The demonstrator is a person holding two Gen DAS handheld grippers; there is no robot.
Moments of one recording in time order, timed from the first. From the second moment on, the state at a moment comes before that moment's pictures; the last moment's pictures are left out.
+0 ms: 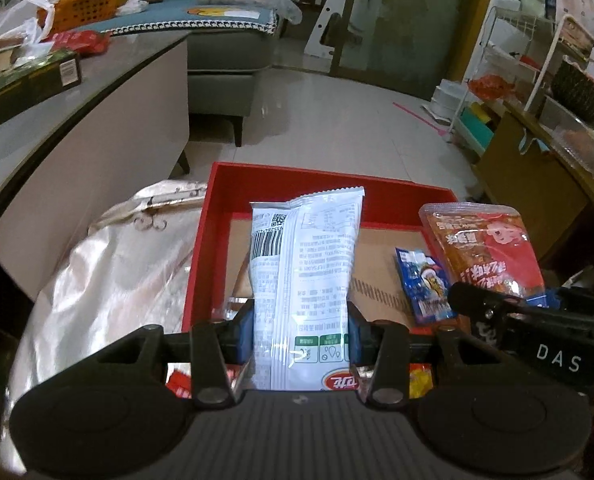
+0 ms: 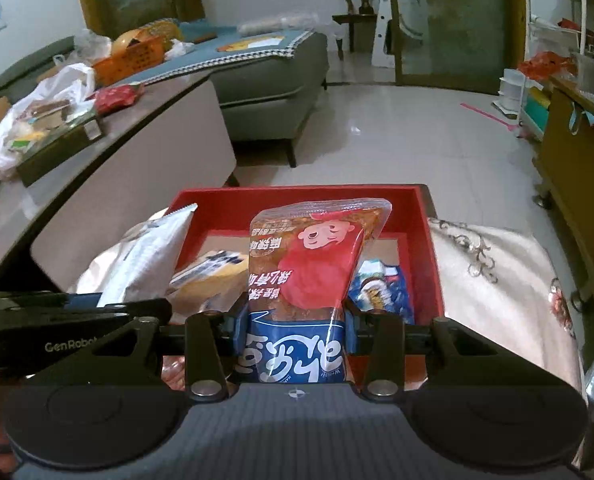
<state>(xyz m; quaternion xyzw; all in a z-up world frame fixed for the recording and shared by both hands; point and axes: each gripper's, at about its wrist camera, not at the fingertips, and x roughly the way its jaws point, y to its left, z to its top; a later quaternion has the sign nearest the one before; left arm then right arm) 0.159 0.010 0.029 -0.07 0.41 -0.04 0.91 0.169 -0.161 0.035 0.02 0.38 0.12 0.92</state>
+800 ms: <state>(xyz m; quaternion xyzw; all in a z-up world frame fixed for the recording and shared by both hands) 0.218 -0.003 0.005 -0.04 0.41 -0.02 0.91 0.224 -0.159 0.005 0.01 0.40 0.11 0.91</state>
